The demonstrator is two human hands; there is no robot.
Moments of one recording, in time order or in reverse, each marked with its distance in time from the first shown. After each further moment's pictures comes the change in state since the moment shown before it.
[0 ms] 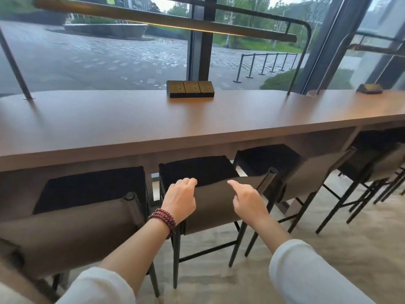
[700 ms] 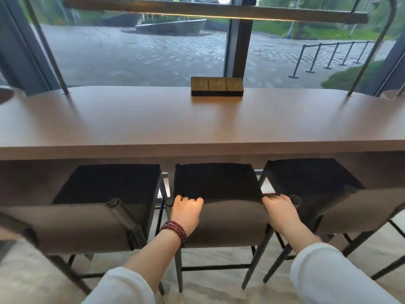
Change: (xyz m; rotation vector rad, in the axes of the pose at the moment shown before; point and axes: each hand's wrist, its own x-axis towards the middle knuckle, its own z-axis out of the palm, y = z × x) left_hand 0.078 0.017 0.090 0.496 -0.223 -0.274; right_hand 0.114 0.163 0.035 -0.494 -0.377 -0.189
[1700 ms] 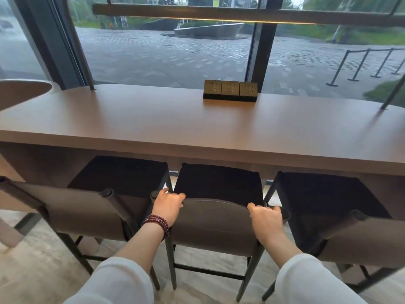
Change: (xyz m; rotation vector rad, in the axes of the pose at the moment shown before) left_hand 0.017 -0.006 0.003 -0.129 0.049 -0.212; right_hand 0.015 0.000 0.002 0.051 0.144 -0.043
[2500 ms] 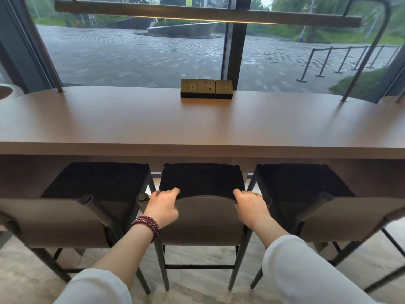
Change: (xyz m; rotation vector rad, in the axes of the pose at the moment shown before) left_hand -0.014 0.029 -0.025 -0.226 -0.036 0.064; right_hand 0.000 0.019 -0.015 0.088 -0.036 -0.080
